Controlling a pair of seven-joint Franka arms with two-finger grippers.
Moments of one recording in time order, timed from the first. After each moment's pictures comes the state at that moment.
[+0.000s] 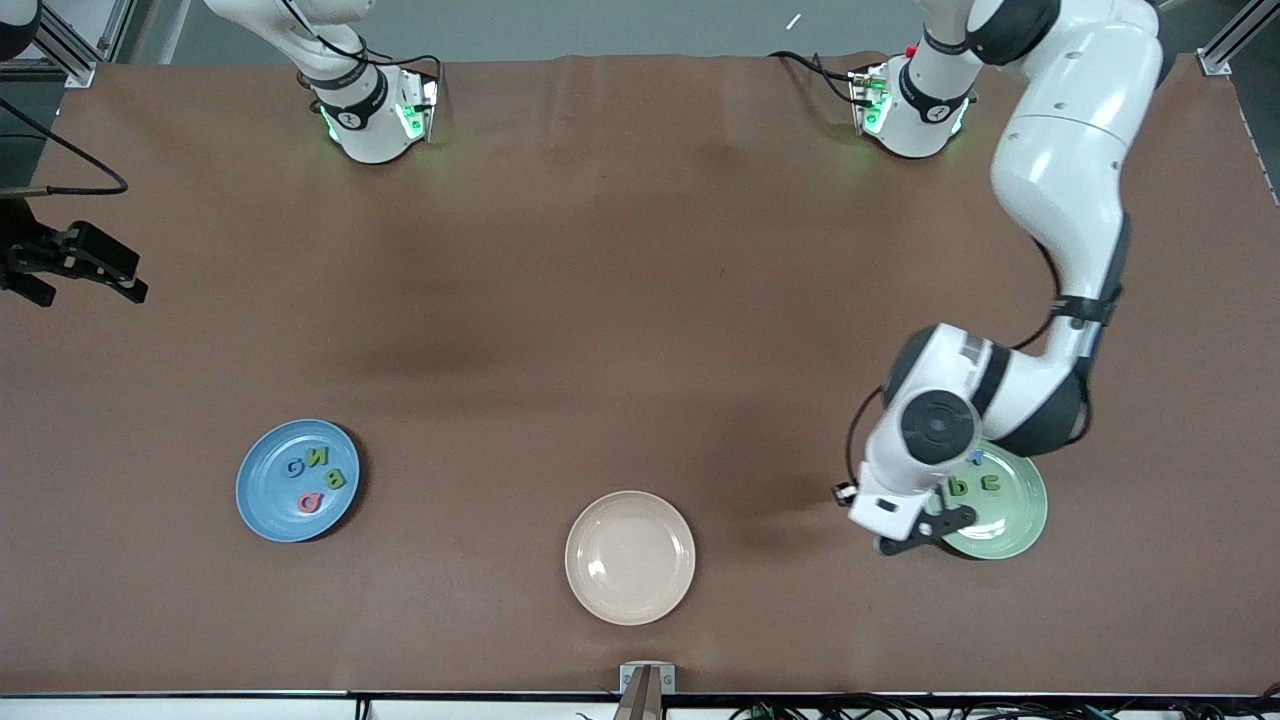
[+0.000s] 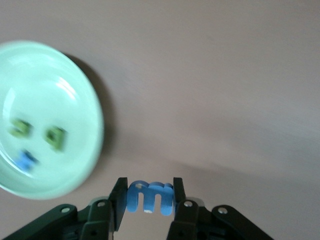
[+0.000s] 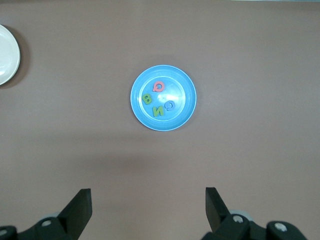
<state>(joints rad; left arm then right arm) -0.02 0.84 -0.35 -1.25 0.44 2.01 -0.74 -0.04 0.00 0.01 -1.57 0.01 1.66 -0.07</state>
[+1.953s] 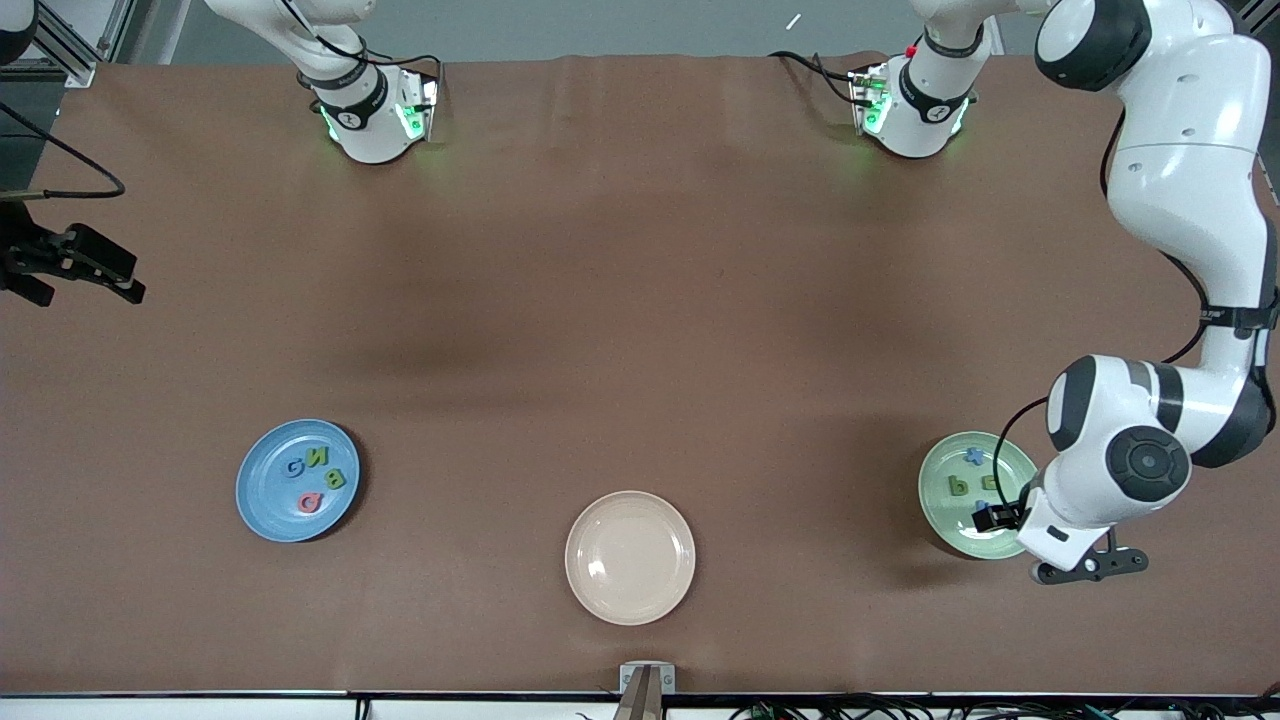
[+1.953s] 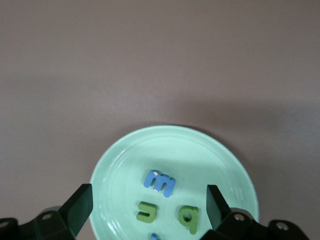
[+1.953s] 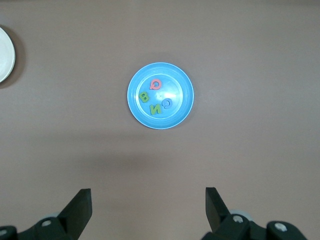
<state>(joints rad) 0.20 0.83 -0.36 -1.26 0.49 2.09 -0.42 -0.04 0.00 -0.01 -1.58 0.01 1.66 -0.07</state>
